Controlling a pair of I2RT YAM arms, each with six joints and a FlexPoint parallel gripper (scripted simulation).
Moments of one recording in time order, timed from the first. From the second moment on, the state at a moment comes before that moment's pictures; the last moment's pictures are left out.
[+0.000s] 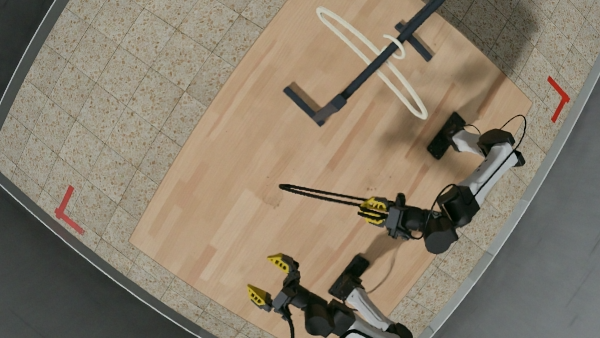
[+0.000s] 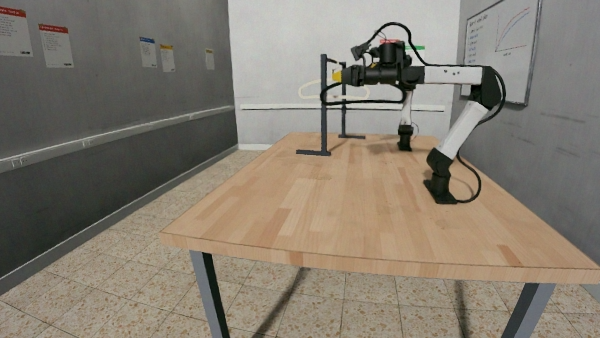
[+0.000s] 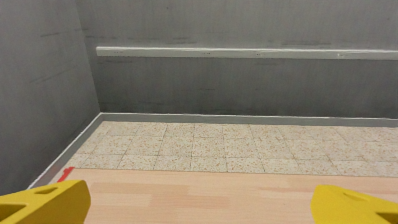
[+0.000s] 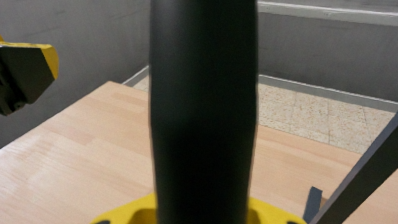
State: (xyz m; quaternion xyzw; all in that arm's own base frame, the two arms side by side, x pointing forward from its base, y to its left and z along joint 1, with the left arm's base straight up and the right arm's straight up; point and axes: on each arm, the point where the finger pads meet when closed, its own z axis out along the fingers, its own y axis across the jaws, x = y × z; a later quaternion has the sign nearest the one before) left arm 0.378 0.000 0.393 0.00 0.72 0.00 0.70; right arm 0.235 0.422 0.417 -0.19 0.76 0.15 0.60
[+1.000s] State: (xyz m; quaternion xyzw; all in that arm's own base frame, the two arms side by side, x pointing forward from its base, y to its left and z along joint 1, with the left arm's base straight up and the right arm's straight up) left arm 0.376 -0.010 0.392 0.02 0.72 -0.02 0.70; right arm 0.234 0.421 0.415 -0.20 0.76 0.14 0.60
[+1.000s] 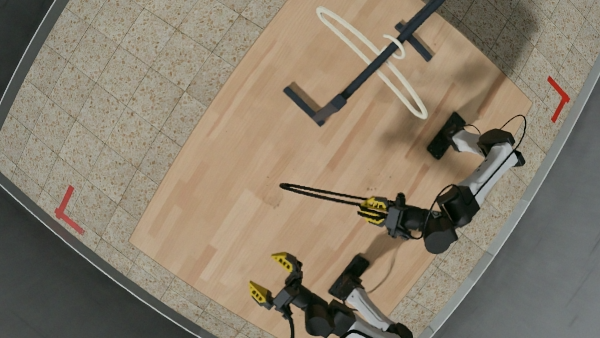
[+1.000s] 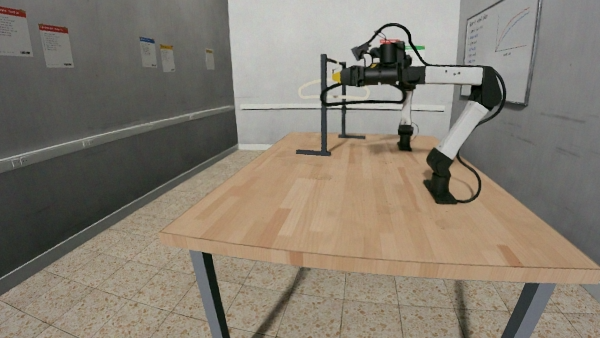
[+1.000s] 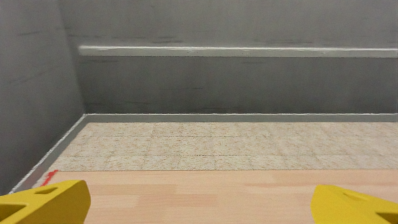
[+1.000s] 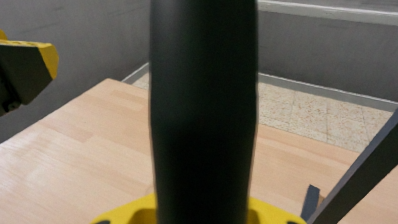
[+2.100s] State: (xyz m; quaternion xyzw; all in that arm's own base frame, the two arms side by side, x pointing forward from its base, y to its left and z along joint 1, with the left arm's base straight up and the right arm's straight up) left arm 0.242 -0.144 0.407 0.36 0.58 -0.40 0.61; right arm 0.234 0.421 0.415 -0.20 0.76 0.14 0.60
